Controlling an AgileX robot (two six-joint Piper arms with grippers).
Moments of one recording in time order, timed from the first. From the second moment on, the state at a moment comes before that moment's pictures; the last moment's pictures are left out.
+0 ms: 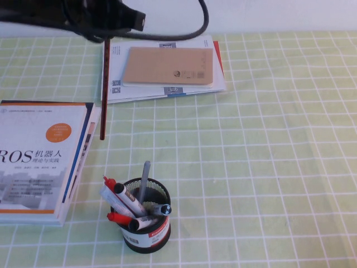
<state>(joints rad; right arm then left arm) -0.02 -0.01 0.00 -0.16 0.48 0.21 -0.41 1.57 -1.61 -0.24 0.79 0.26</state>
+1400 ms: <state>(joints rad) -0.02 -0.01 0.00 -0.16 0.48 0.21 -0.32 2.38 -2.13 -0.12 1.19 0.15</state>
